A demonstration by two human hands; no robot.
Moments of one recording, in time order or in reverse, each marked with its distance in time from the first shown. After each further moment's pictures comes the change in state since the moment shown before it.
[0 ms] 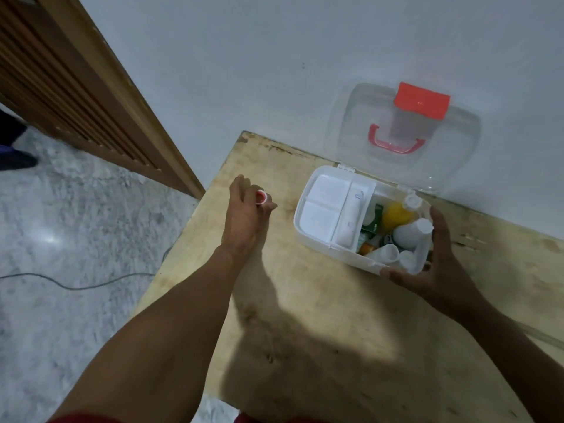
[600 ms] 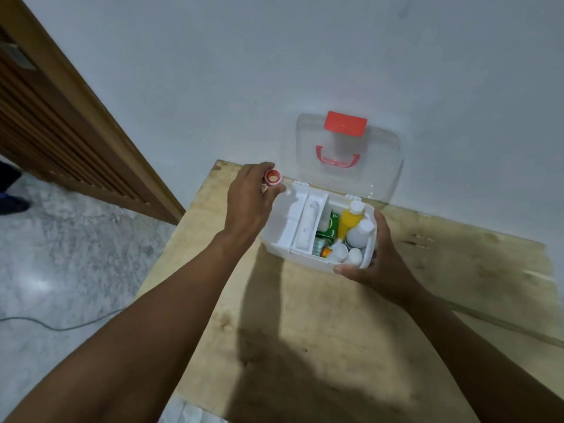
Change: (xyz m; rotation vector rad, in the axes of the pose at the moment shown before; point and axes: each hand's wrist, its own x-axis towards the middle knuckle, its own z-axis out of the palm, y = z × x) left_hand -0.003 0.120 -0.018 0.043 0.135 0.273; right_hand 0.002 0.011 -0.006 0.050 0.075 -0.043
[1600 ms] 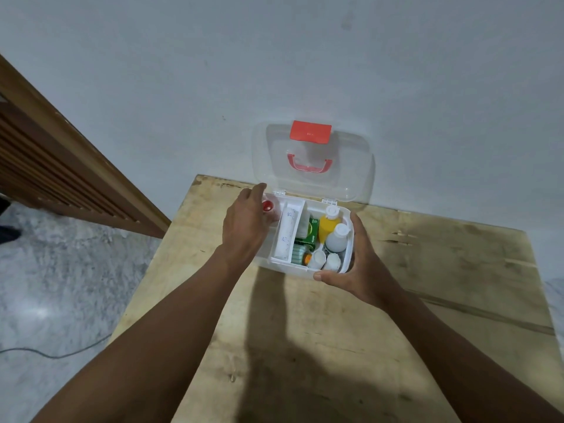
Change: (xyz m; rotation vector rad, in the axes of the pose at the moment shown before) left_hand -0.005 0.017 0.032 0.286 -0.245 -0.072; right_hand 0.003 0.025 0.005 0.001 0.019 0.045
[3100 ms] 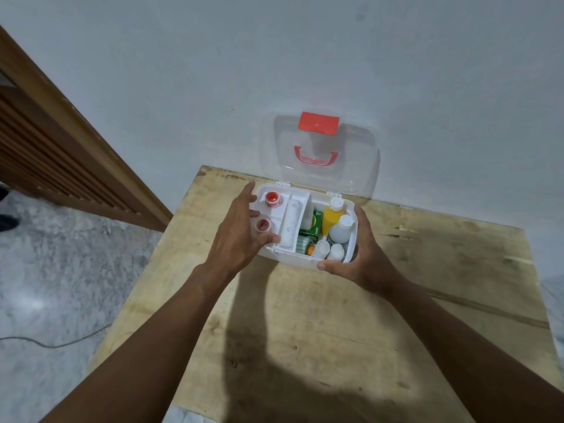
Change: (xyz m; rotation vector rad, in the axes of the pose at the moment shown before) left_hand -0.046 -0.029 -0.015 -0.333 -0.104 0.016; right_hand -0.002 -0.009 -0.001 0.020 -0.009 0.021
